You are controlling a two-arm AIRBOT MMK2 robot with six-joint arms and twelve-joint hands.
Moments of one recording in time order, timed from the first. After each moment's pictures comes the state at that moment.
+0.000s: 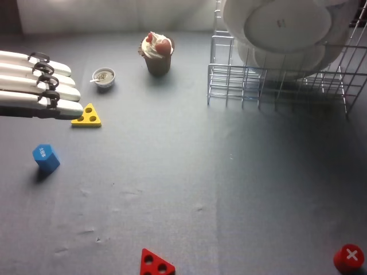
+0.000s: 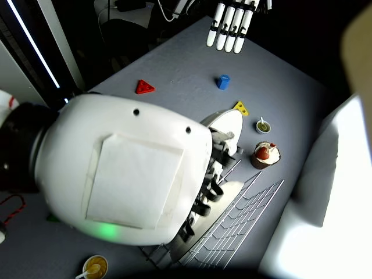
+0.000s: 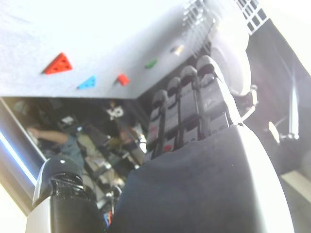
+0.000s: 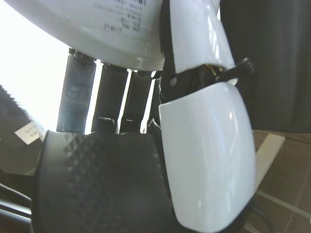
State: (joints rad) left arm 0.59 -0.78 1.49 1.16 -1.25 0.00; right arm 0.05 -0.94 1.24 -0.21 -0.06 0.02
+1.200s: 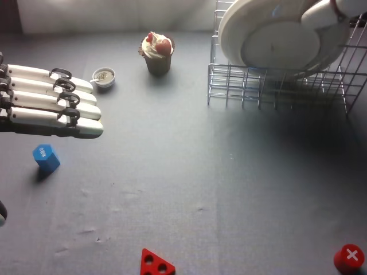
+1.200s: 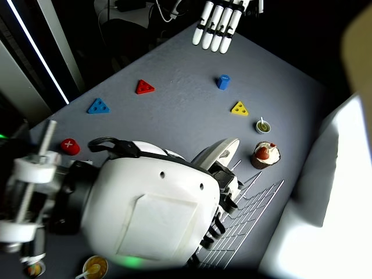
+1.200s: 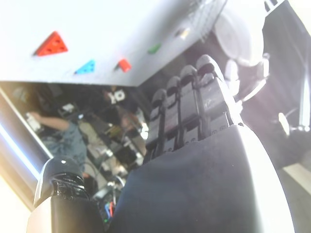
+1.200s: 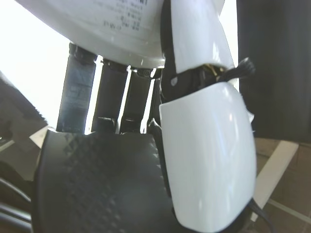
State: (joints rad) left arm 0.59 -0.77 1.42 1.16 -1.24 0.00; right arm -0.09 -1.04 1.39 -0.17 0.03 0.04
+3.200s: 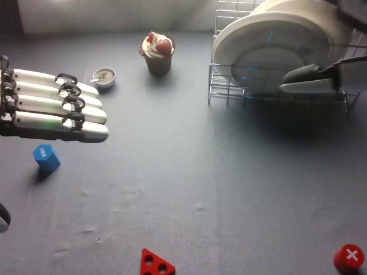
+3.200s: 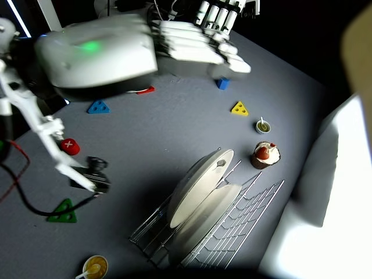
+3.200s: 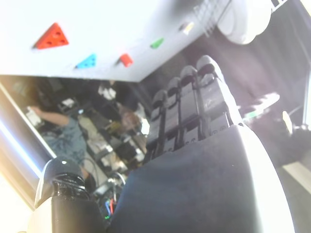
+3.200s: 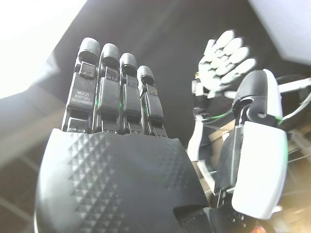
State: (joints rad) left arm 0.60 -0.78 1.40 1.15 -1.25 0.00; right arm -0.37 -0.81 1.01 -0.38 0.82 -0.93
